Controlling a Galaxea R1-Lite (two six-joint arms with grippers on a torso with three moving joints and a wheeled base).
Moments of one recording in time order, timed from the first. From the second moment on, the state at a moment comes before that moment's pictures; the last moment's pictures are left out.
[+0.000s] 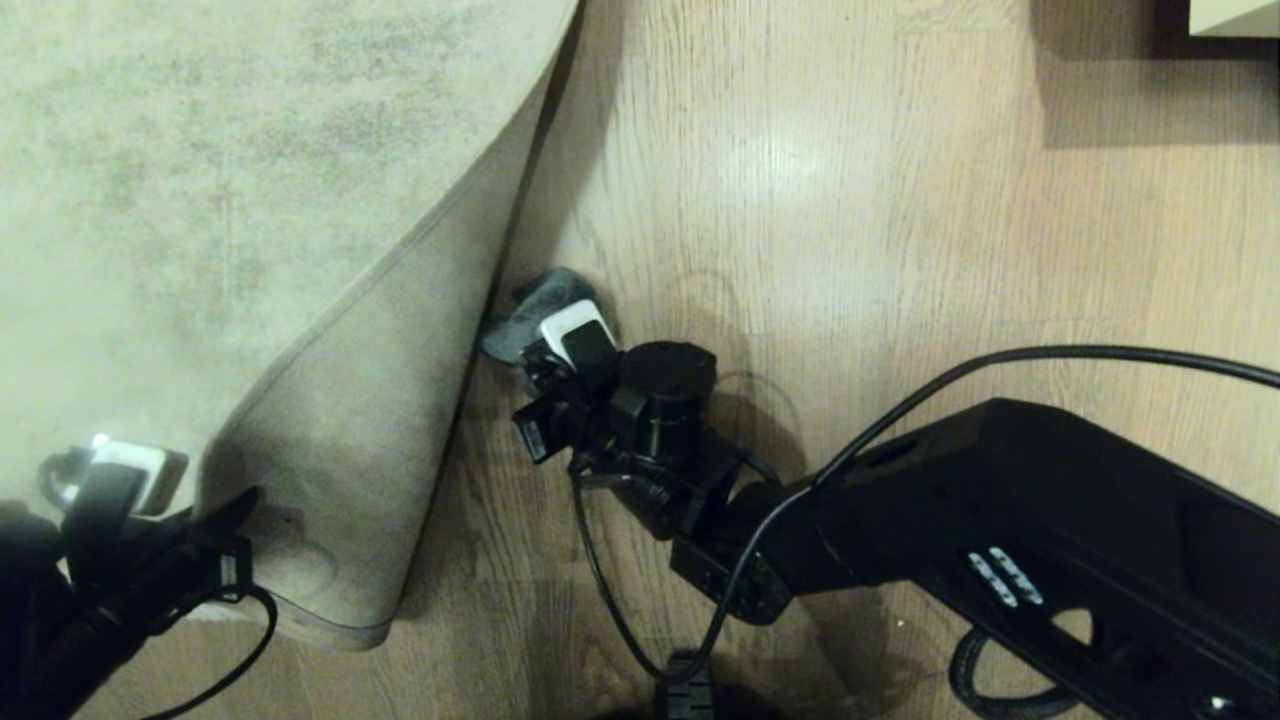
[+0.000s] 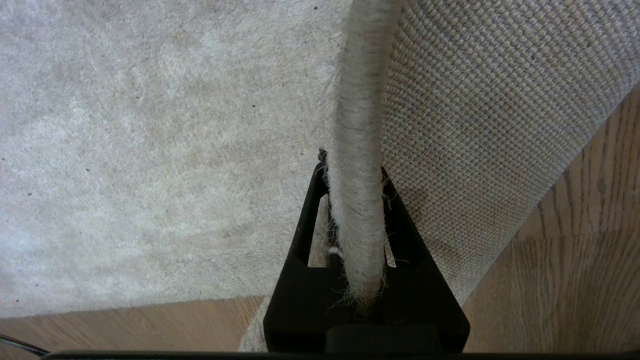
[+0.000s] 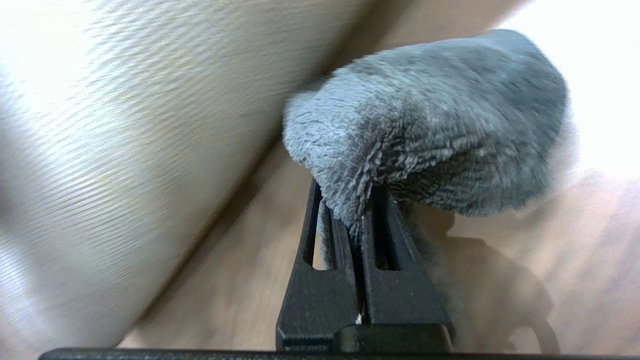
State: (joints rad) left arm 0.24 1.77 -0.02 -1.52 -0.15 0.27; right arm 0.94 2.36 -1.49 -1.00 -0.19 -0.21
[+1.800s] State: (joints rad) left arm 0.21 1.76 -0.01 -1.52 -0.11 0.27; right arm 1.10 2.44 -1.13 -1.29 -0.19 -0.17
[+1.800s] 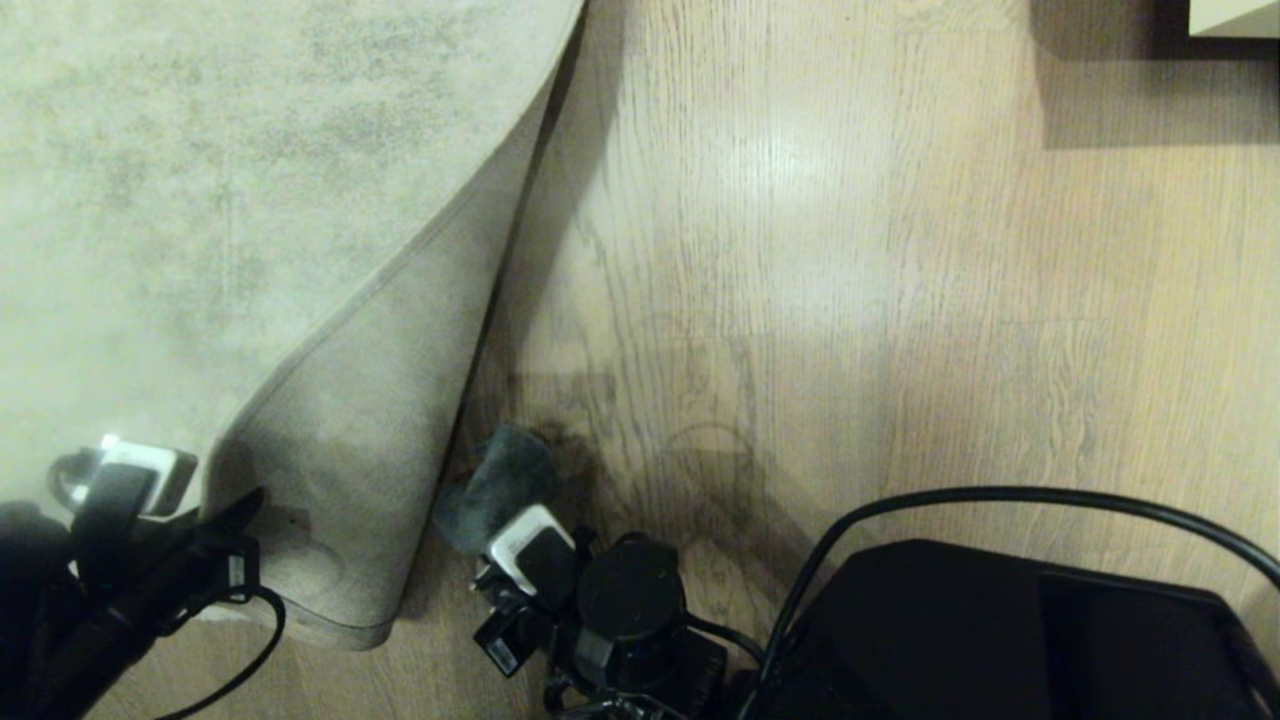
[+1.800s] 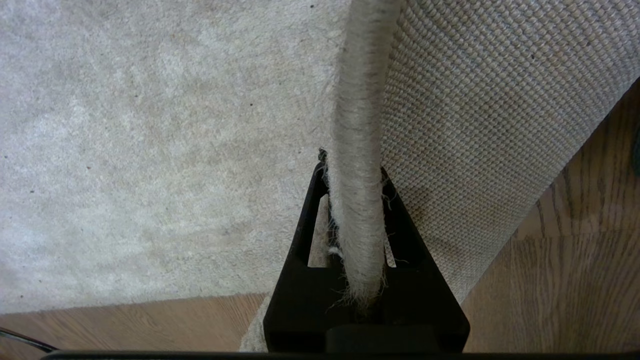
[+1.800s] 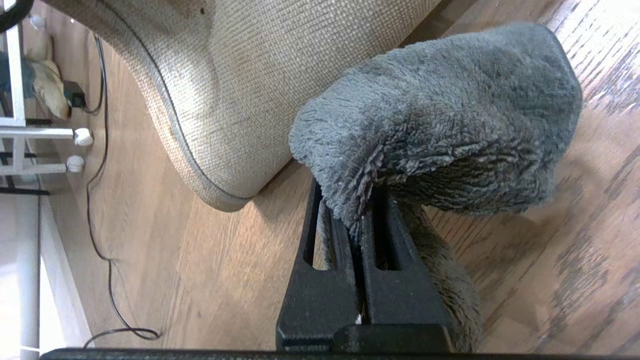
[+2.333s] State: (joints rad) left arm 0.20 1.76 -0.01 -1.52 -0.10 0.27; right arm 1.05 2.44 -1.15 -1.29 -0.19 -0.17
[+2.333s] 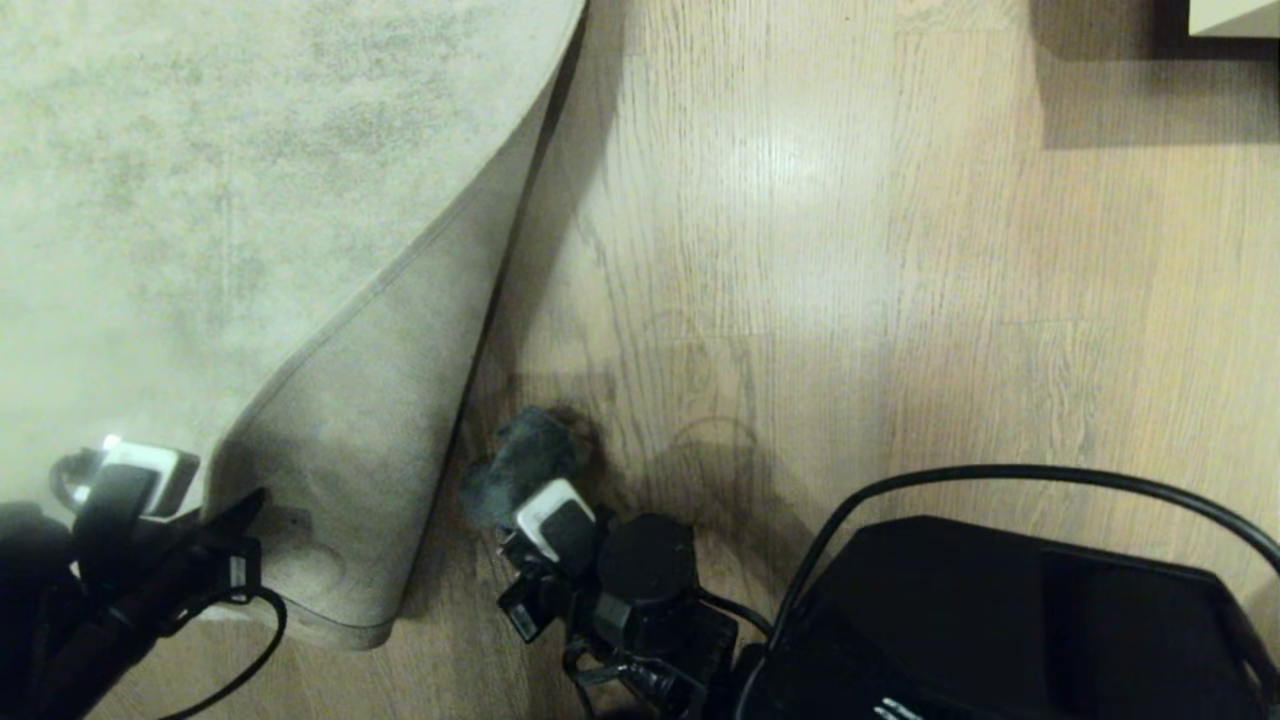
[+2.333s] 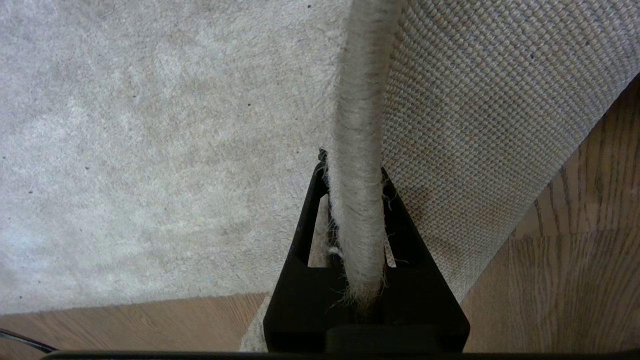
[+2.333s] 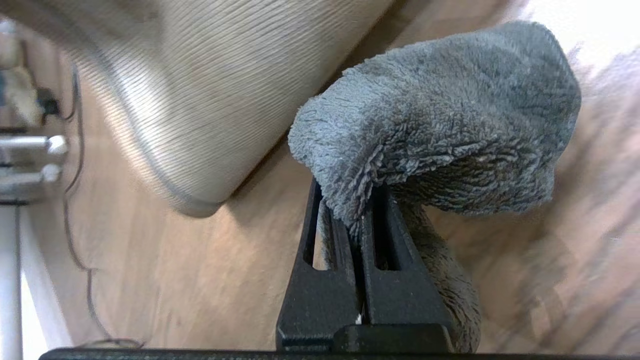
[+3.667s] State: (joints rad) left arm 0.20 1.76 -0.01 -1.52 -0.10 0.27; right arm 0.80 2.24 -1.36 -1.12 -0.20 -0.19
